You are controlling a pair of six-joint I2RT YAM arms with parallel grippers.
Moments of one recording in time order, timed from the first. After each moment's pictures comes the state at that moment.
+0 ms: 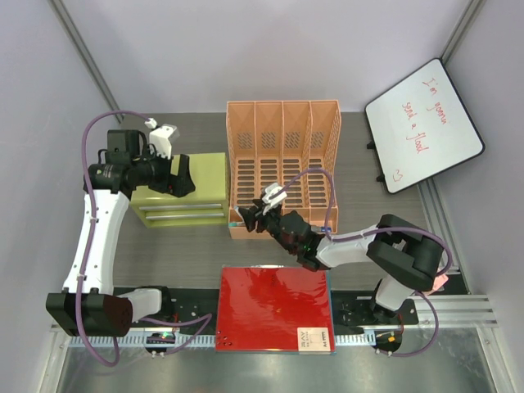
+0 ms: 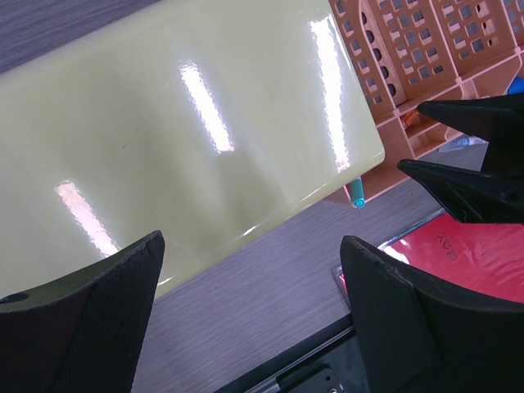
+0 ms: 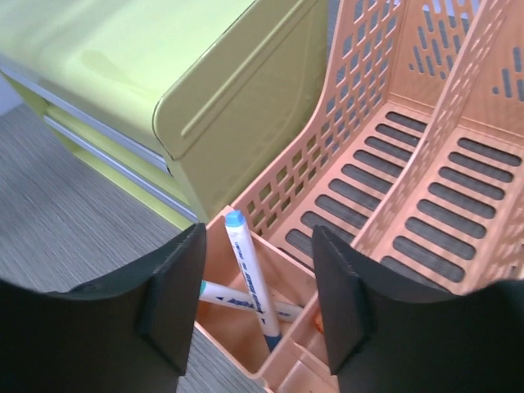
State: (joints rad) left arm -0.01 1.21 1.35 -0.98 0.46 0.21; right arm 1.05 1.64 0.62 1.01 0.37 0.15
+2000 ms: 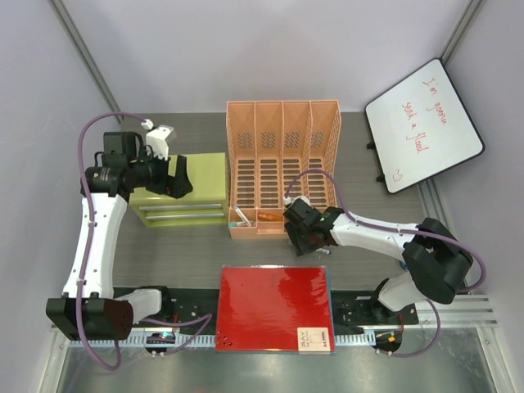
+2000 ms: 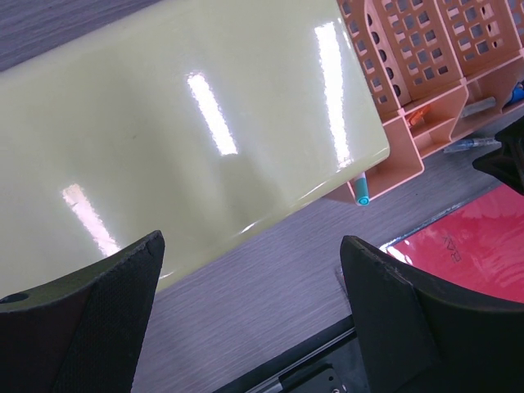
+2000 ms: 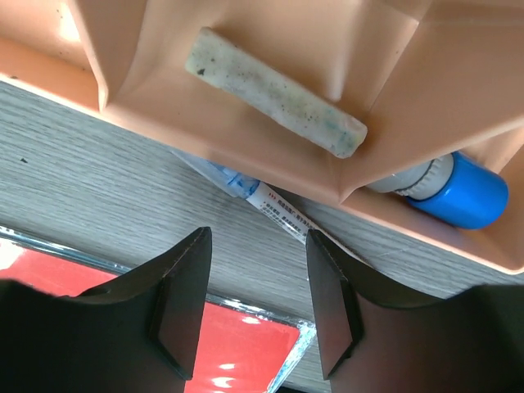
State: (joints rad) left arm 0.00 1.19 1.34 -0.98 0.46 0.21; right arm 0.85 1.47 0.81 -0.55 0.19 0.41
